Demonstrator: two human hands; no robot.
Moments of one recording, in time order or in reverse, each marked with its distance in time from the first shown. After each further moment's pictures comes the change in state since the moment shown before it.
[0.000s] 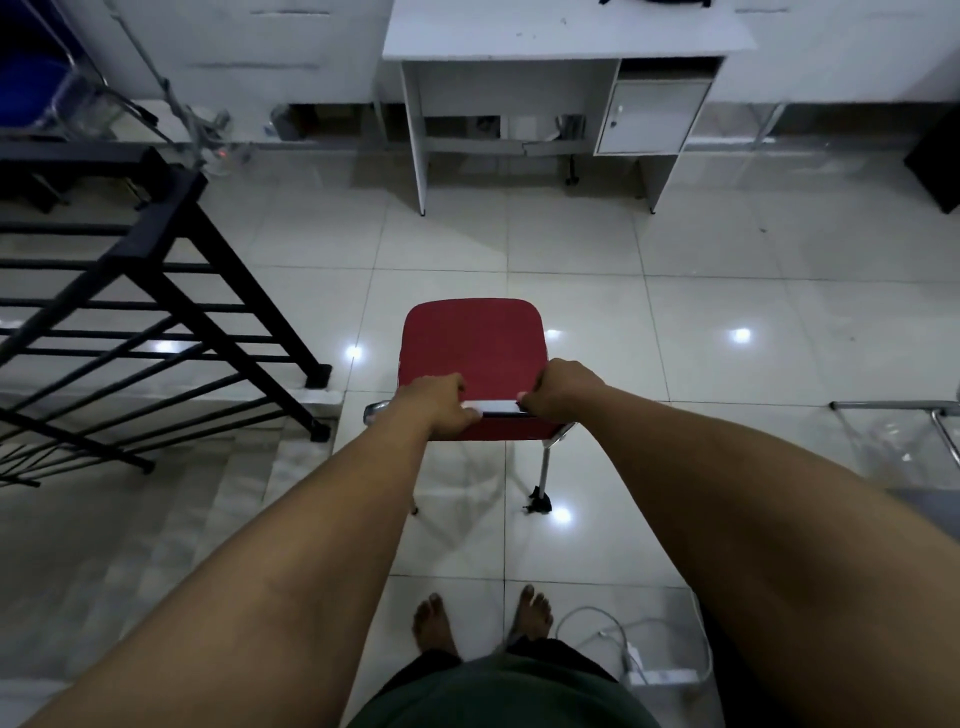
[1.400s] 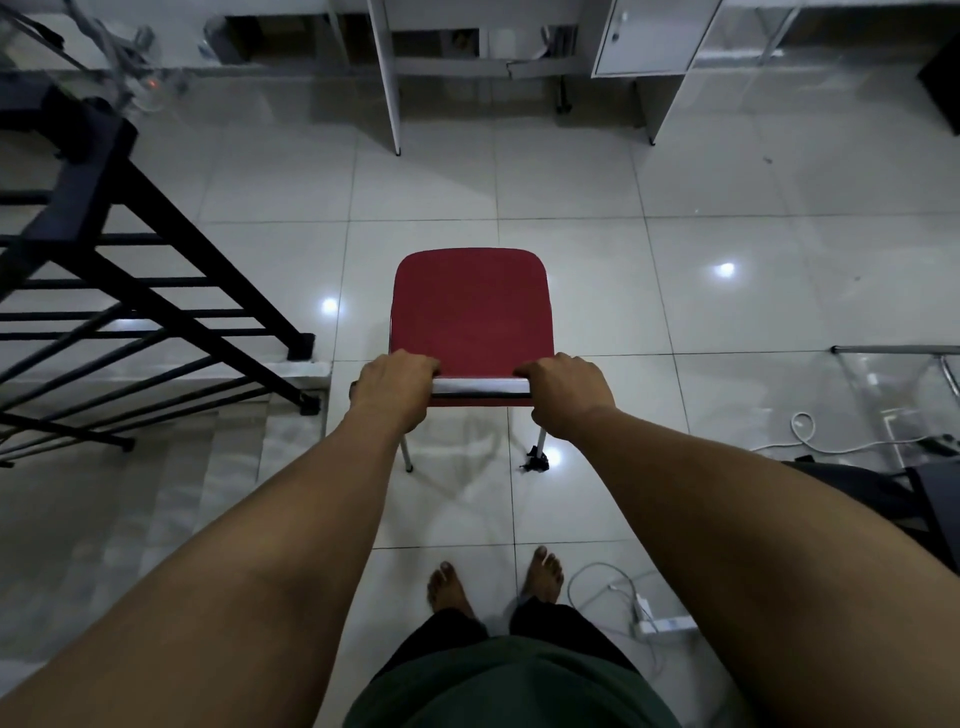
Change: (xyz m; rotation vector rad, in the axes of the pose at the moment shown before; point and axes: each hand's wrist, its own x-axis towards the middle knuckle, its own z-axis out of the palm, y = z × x) left_hand 0.065 -0.079 0.001 0.321 0.202 0.101; right_hand 0.027 -0.039 0.034 -0.267 0.207 -0.155
